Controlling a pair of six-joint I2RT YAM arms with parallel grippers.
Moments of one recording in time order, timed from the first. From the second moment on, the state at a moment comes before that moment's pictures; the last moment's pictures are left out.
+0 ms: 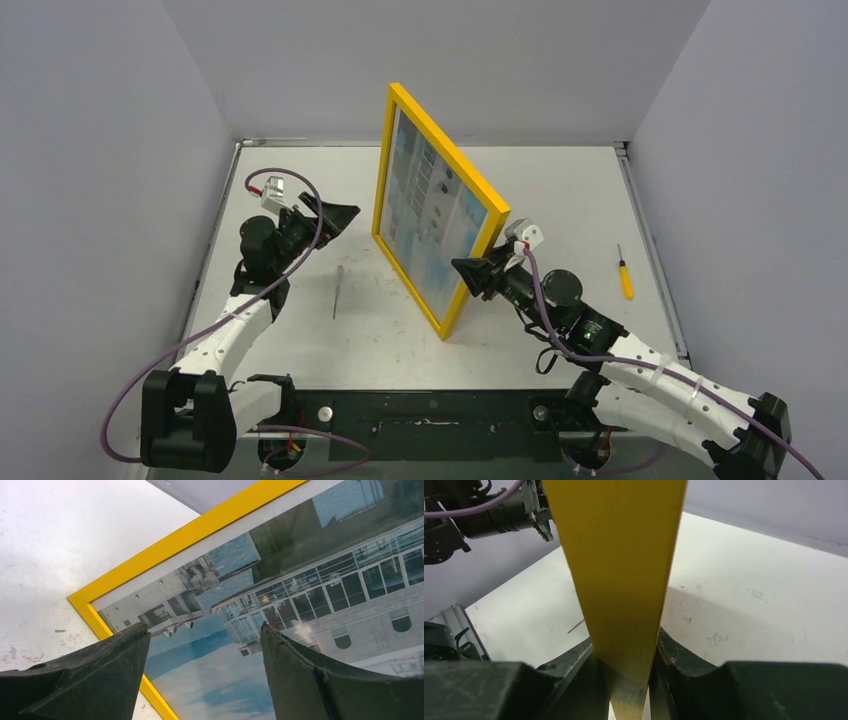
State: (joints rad) left arm -0.10 1.08 0.58 0.42 0.44 -0.94; right arm 0.90 0.78 0.58 0.22 0.09 0.18
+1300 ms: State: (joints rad) left arm -0.14 1.19 0.53 0.45 0.43 -0.94; right arm 0.12 1.35 0.17 0.99 -0.36 1.16
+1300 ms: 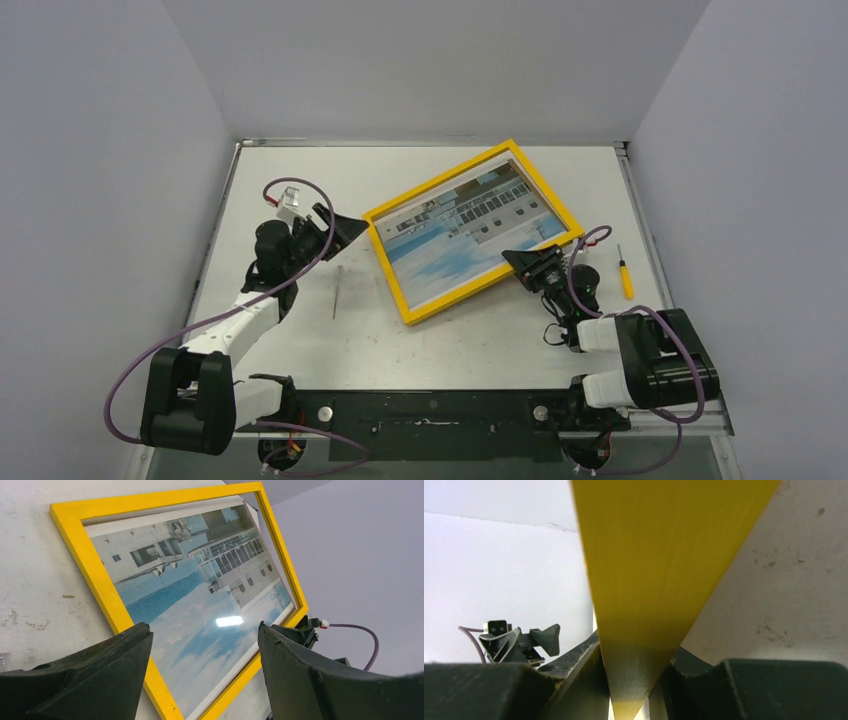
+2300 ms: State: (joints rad) left arm -0.37 1.43 0.88 -0.13 0.13 -0.65; right arm 0.06 1.68 0.50 0.48 -0.52 1.07
